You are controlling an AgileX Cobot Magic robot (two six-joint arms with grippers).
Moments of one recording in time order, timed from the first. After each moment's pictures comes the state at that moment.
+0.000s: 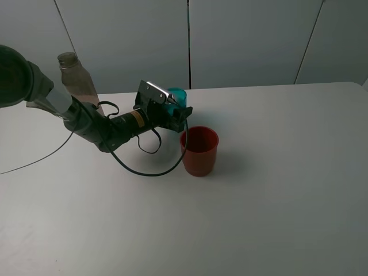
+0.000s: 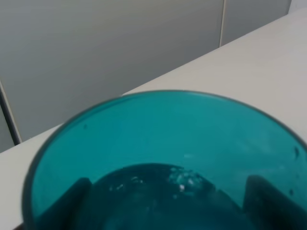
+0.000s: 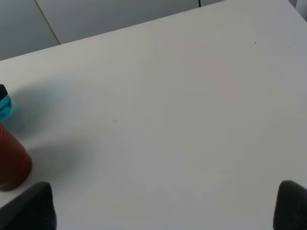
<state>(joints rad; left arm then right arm) -0.41 2.49 -1.29 0.45 -0.98 -0.21 0.00 0.00 -0.51 -0.01 1.13 0.23</state>
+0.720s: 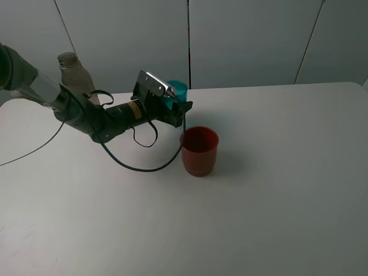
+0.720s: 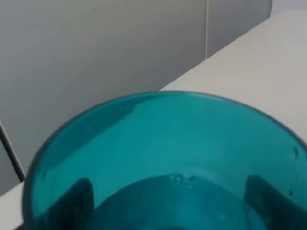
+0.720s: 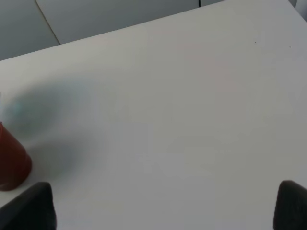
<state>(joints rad) -0.39 2.38 -1.25 0.55 -0.92 -0.22 0.00 0.00 -0.51 -0.01 1.13 0.23</state>
